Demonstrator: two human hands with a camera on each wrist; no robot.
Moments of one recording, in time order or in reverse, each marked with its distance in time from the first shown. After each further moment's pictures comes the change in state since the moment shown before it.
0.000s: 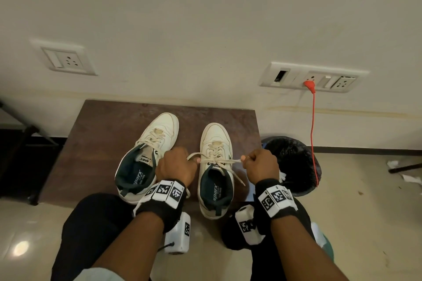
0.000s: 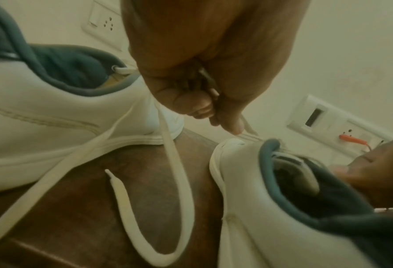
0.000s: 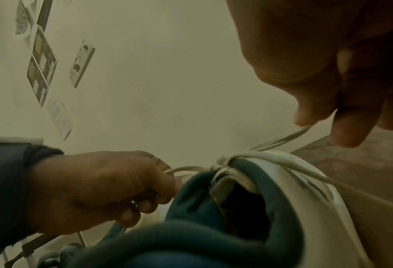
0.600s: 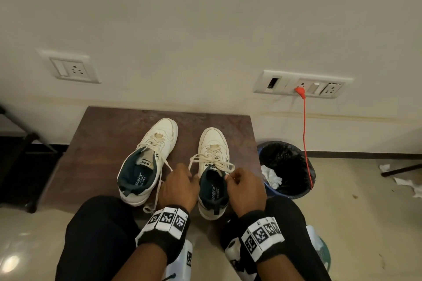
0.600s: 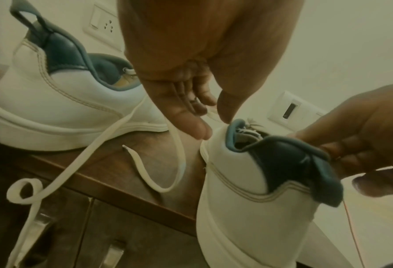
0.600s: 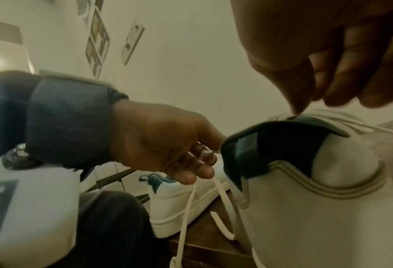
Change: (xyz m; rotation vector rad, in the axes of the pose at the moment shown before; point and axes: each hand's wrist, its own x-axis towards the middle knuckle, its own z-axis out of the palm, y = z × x) left_hand -0.049 -0.005 0.006 -0.148 -0.046 -0.064; right_hand -0.073 -0.007 0.009 0.038 0.028 -0.094
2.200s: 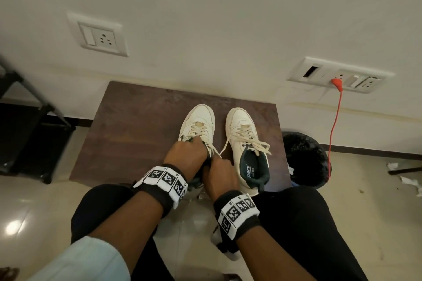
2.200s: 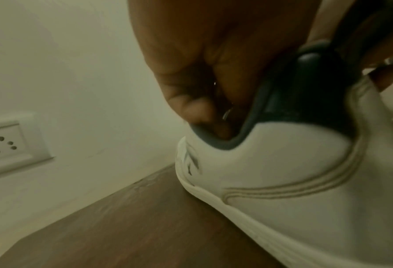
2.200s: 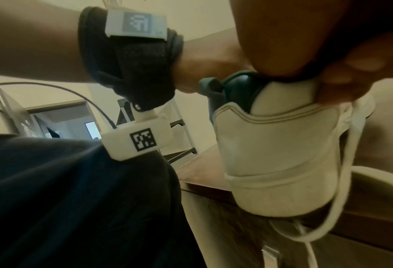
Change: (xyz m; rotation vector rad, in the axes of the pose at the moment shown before) left_hand 0.049 -0.038 -0.062 0.860 -0.118 0.677; right_hand -0.018 -0.089 0.090 -0.224 -0.220 -0.244
